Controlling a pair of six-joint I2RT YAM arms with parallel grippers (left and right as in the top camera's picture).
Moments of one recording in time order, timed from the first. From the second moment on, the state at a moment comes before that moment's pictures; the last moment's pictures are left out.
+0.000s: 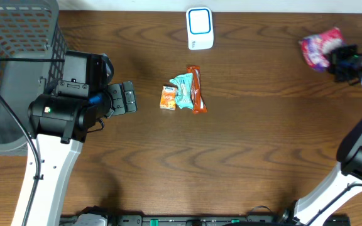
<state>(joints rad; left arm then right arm) -0.17 1.27 1.41 -1.16 0.01 -0.32 -0.49 2.08 1.63 -0.51 -0.41 1.06</state>
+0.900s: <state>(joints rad) -0.17 1.27 1.41 -1.16 0.01 -0.32 -0.61 1.97 1.62 -0.33 -0.52 0.79</state>
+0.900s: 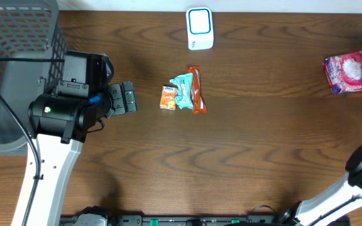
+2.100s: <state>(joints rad) -0.17 1.27 1.41 -1.16 0.01 -0.32 0.25 2.07 1.63 -0.76 -0.50 0.30</state>
